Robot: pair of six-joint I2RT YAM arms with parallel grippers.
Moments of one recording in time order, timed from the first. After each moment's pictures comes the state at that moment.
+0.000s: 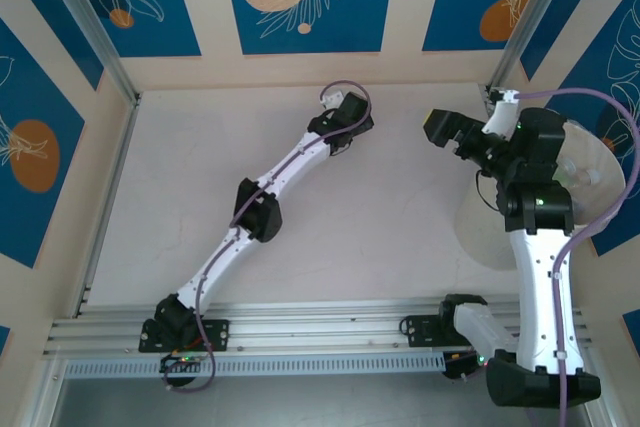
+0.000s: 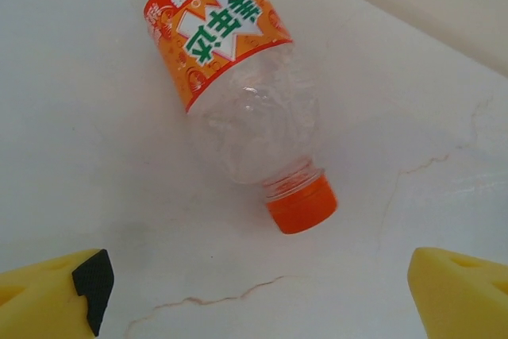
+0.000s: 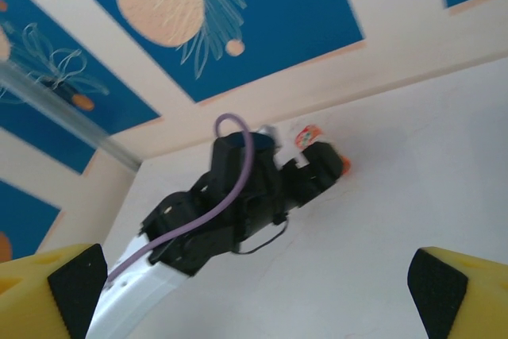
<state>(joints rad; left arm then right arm) -0.70 2.91 2.97 -0.81 -0.35 -0.90 -0.04 0.95 1.27 -0.65 -0.47 0.44</state>
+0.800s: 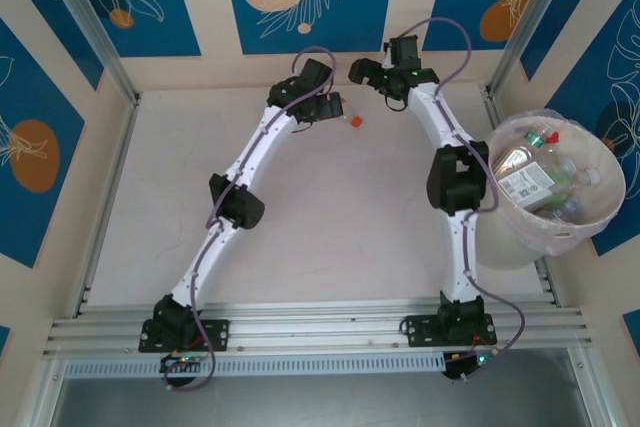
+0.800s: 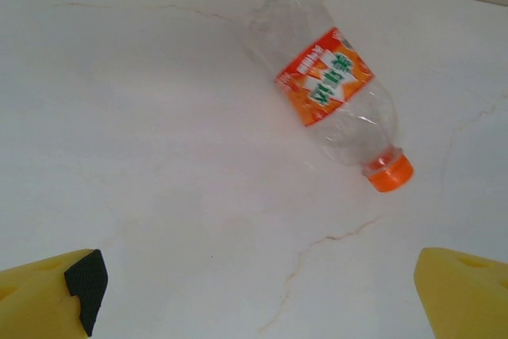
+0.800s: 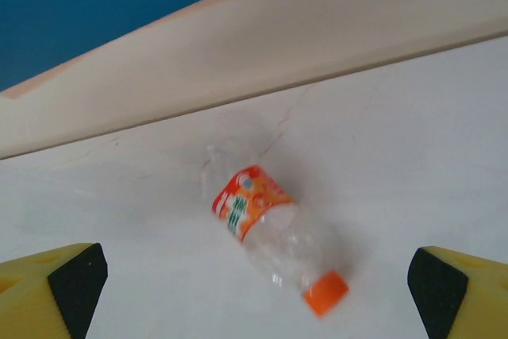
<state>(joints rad) -0.54 2.77 3.10 -1.22 -0.16 -0.62 0.18 2.39 2.31 -0.61 -0.24 0.45</state>
